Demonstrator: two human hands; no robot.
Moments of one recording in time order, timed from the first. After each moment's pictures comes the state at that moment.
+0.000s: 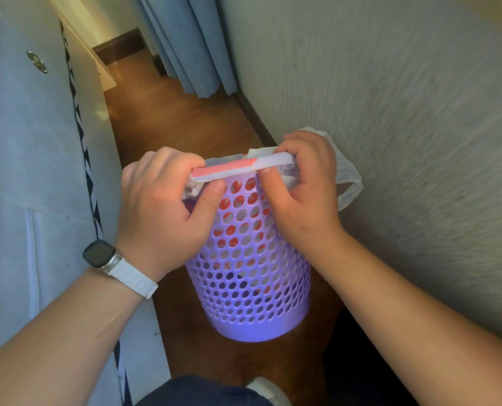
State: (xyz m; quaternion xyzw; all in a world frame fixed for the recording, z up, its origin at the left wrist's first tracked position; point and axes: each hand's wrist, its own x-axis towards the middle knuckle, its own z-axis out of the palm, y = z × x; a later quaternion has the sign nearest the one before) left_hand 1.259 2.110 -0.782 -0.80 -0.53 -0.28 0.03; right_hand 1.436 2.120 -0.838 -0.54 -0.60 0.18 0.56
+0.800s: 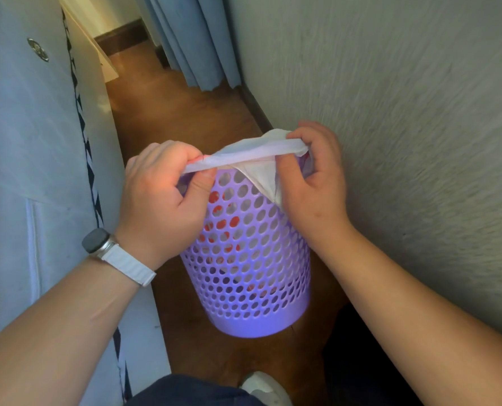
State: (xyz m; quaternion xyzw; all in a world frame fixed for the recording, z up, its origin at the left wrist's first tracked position) left_hand 1.252 2.114 -0.785 -0.79 -0.53 -0.31 0.00; right_hand 1.438 2.130 -0.852 -0.54 -0.55 0.24 0.59
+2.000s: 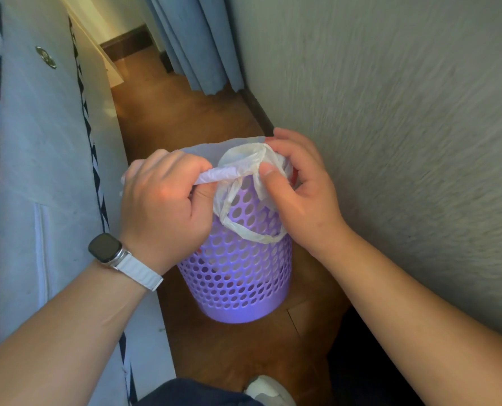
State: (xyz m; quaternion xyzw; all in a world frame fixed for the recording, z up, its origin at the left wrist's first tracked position) left_hand 1.250 2.113 -0.786 -0.81 -0.51 -0.27 0.09; right_hand 1.430 2.121 -0.847 -0.50 -0.58 0.34 0.55
